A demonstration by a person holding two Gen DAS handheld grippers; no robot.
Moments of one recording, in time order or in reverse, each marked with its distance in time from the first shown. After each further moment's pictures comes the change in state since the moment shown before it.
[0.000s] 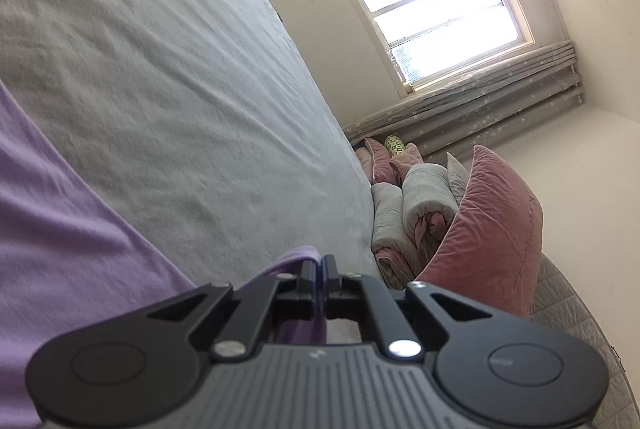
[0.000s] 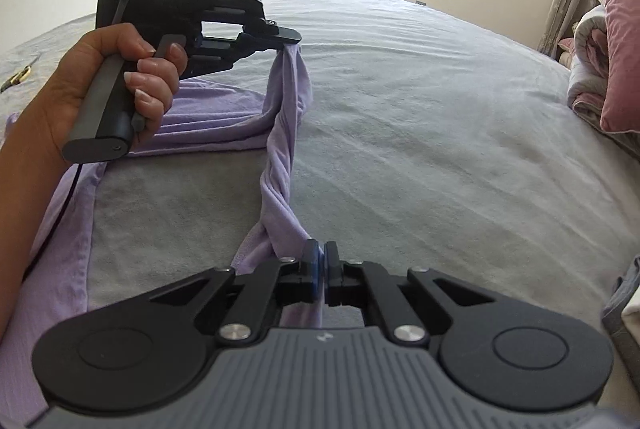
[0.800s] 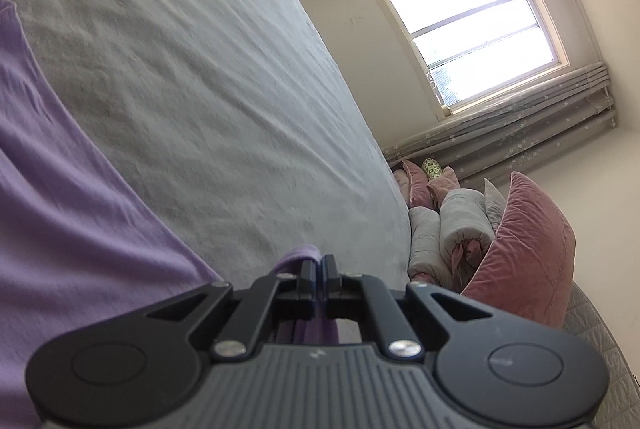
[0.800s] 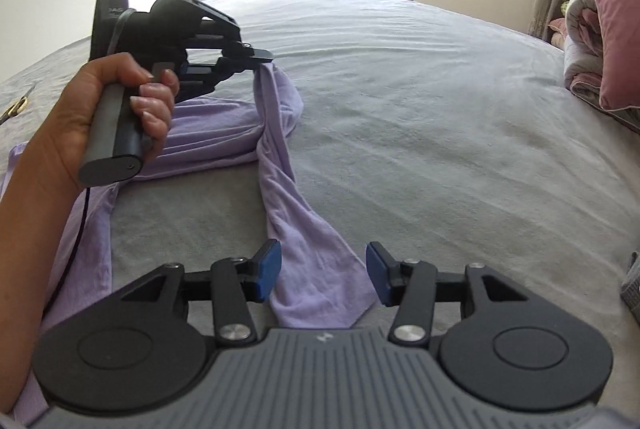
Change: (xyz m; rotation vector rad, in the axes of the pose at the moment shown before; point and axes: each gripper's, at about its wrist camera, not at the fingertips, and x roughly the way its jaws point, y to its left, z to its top) left arm -0.010 0.022 0.011 -0.038 -0.052 0.117; right arm 0.008 0.004 -0.009 0.117 0.018 0.036
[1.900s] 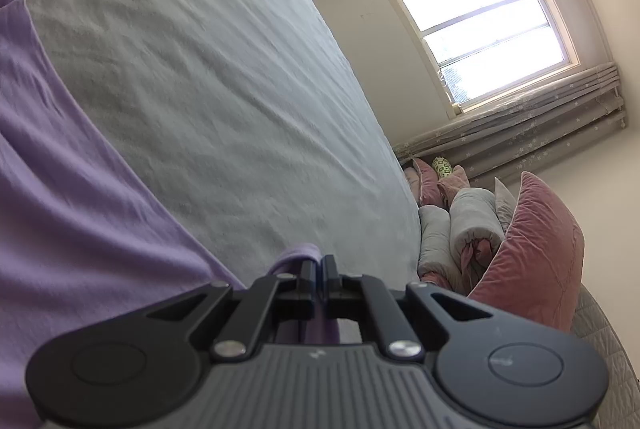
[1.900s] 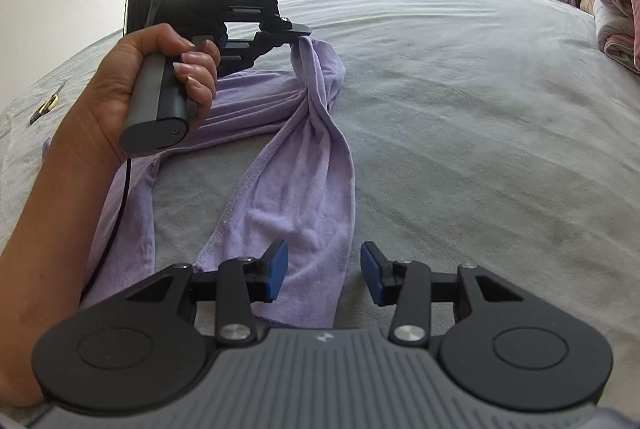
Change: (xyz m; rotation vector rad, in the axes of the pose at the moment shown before) left arm -0.003 0.008 0.003 -0.012 0.006 0.030; right arm 0.007 0.016 -0.022 0.032 0.071 0.169
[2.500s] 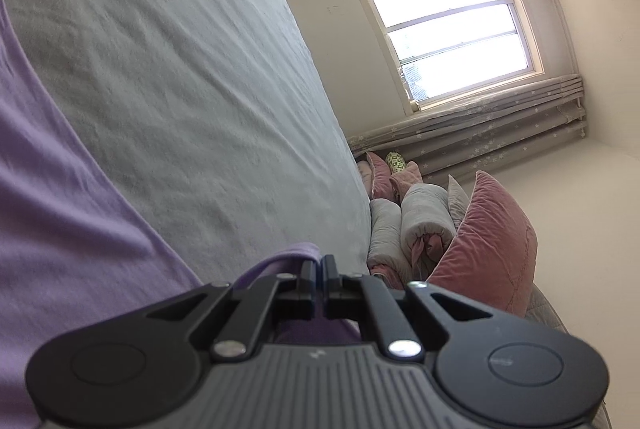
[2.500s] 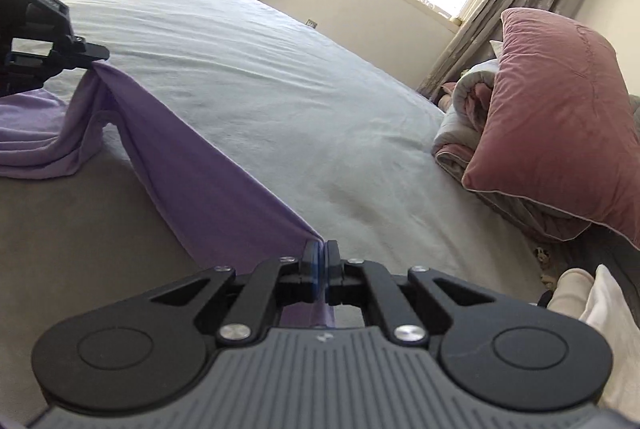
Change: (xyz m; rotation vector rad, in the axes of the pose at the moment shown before) left arm 0.011 -0.002 -0.010 -0.045 0.037 -0.161; right arm -0.006 -0.082 0.073 -0.236 -0.129 -0.629
